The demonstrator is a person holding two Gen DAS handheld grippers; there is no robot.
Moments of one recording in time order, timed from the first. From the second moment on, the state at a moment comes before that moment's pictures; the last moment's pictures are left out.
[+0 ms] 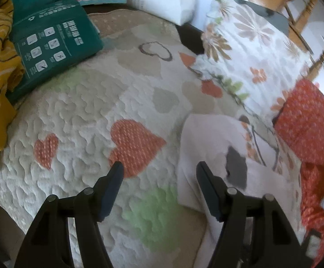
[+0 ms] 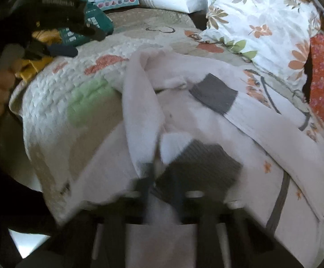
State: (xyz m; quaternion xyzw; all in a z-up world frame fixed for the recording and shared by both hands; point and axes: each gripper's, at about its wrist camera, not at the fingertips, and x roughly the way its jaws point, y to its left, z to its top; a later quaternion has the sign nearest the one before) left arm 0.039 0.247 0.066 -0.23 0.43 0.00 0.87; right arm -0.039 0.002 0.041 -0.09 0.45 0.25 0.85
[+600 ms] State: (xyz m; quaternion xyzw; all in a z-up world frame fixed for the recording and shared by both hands) left arm 0.071 0.205 0.079 -0.31 0.44 -0.07 0.84; right arm 0.016 -0.262 0.103 0.14 0.44 -0.02 0.89
